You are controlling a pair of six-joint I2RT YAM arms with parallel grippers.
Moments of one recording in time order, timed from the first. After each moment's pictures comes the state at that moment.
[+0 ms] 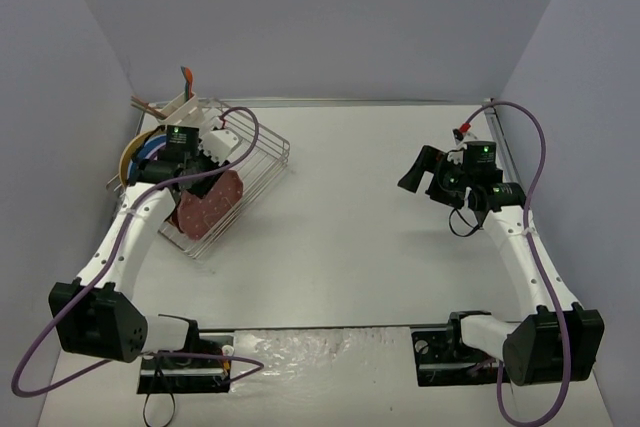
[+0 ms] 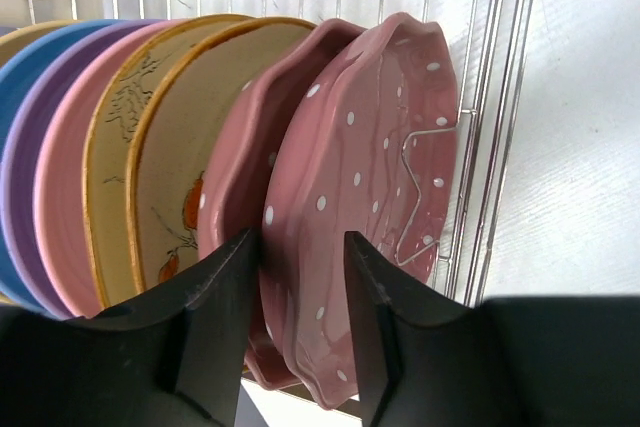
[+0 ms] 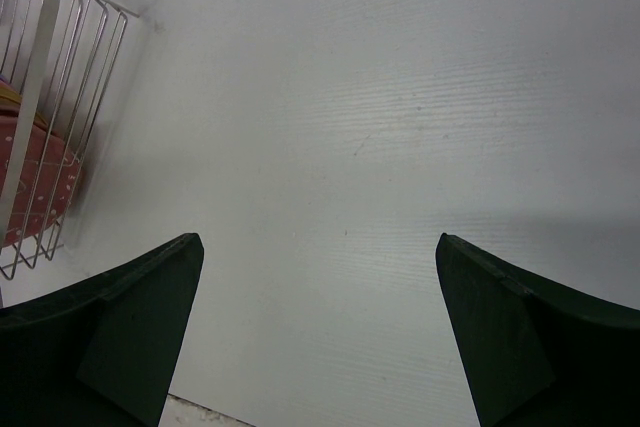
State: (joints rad) left arm -0.16 1.31 1.23 -0.76 -0.01 0.54; right arm 0.05 1.15 0.96 -0.55 -0.31 0.44
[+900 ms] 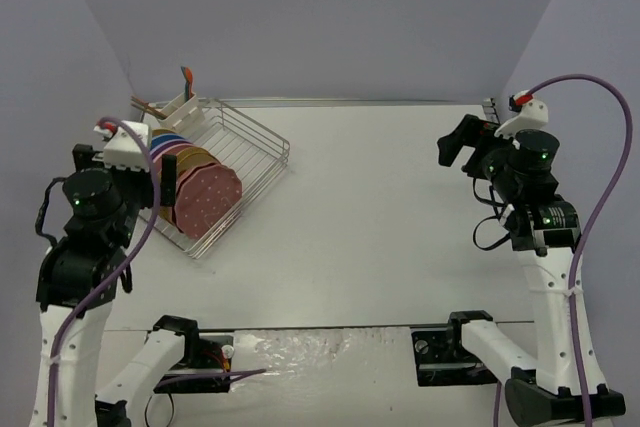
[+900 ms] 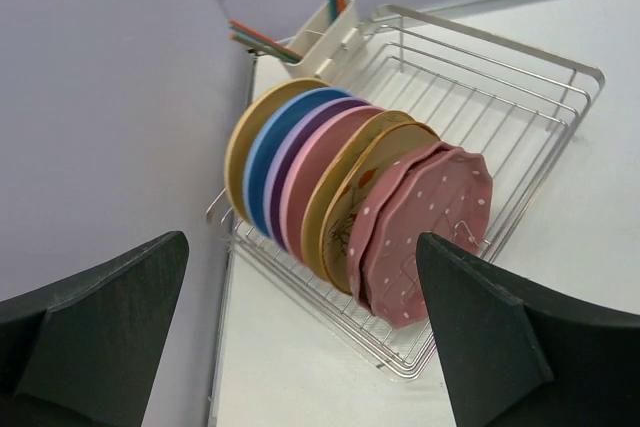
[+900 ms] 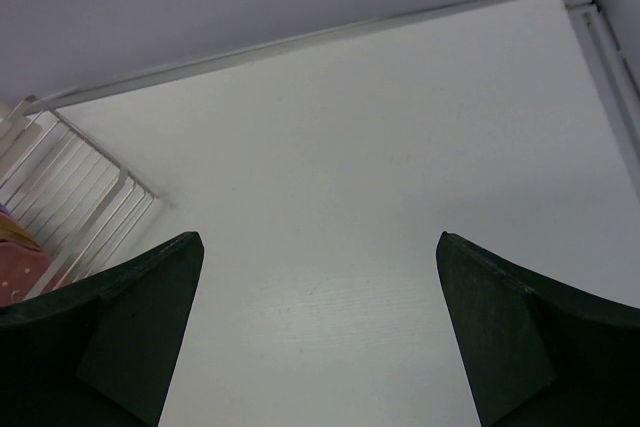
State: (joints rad) left arm -0.16 0.80 1.34 -0.79 -0.23 0.23; right arm 0.05 0.94 1.24 -0.61 -0.07 0.32
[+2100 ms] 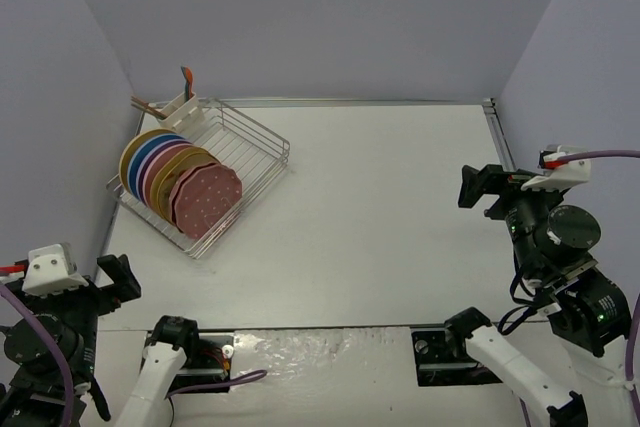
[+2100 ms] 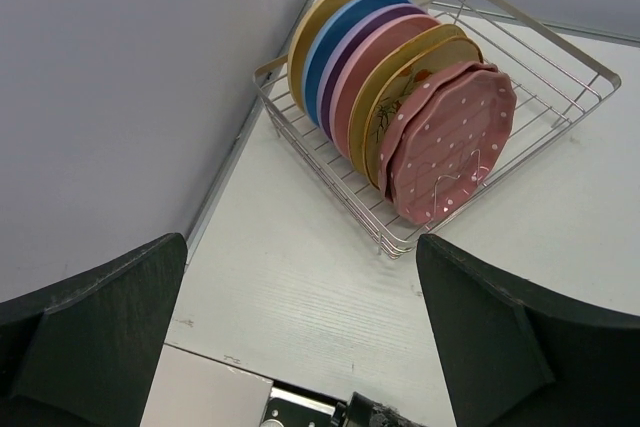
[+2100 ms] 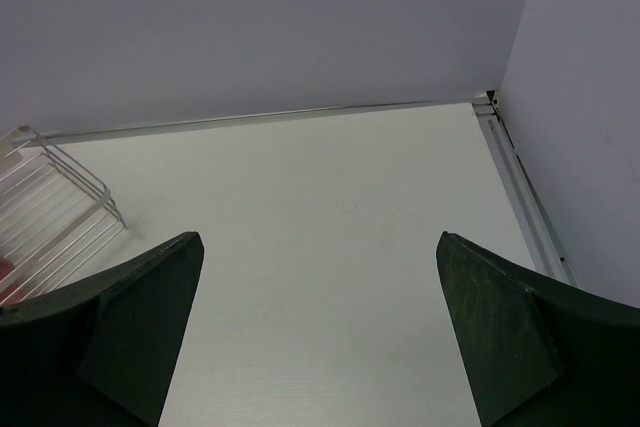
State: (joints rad) left arm -0.16 0.30 1.31 -1.22 -0.44 -0.09; right arm 0.45 0.62 1.24 -0.68 0.44 0.15
